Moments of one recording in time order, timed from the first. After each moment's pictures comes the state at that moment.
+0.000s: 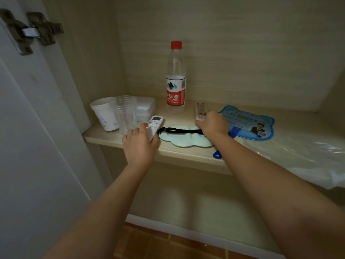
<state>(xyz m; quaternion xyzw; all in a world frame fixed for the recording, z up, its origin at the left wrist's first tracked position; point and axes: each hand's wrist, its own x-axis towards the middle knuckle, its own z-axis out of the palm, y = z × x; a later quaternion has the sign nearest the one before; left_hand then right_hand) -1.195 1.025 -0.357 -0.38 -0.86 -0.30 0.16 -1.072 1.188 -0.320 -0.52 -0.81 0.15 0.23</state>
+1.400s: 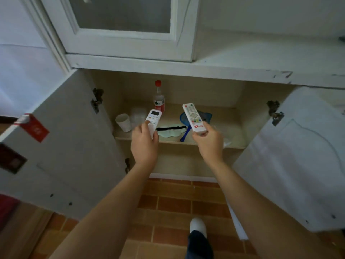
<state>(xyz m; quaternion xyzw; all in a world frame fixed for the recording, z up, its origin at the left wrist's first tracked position) -1.045 0.828 -0.039 -0.38 -0.85 -0.36 -0.02 -0.899 0.894 -0.012 -0.55 -0.69 0.32 0.34</state>
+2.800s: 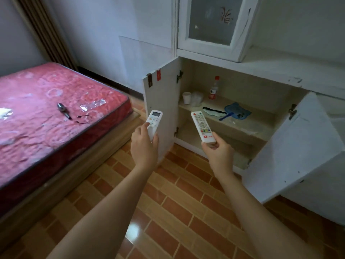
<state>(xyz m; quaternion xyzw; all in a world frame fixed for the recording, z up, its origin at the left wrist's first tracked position) -0.820 0.412 0.076 -0.18 -0.89 -0.39 0.12 -0.690 0.550 0.083 -0.37 -0.77 0.43 0.27</state>
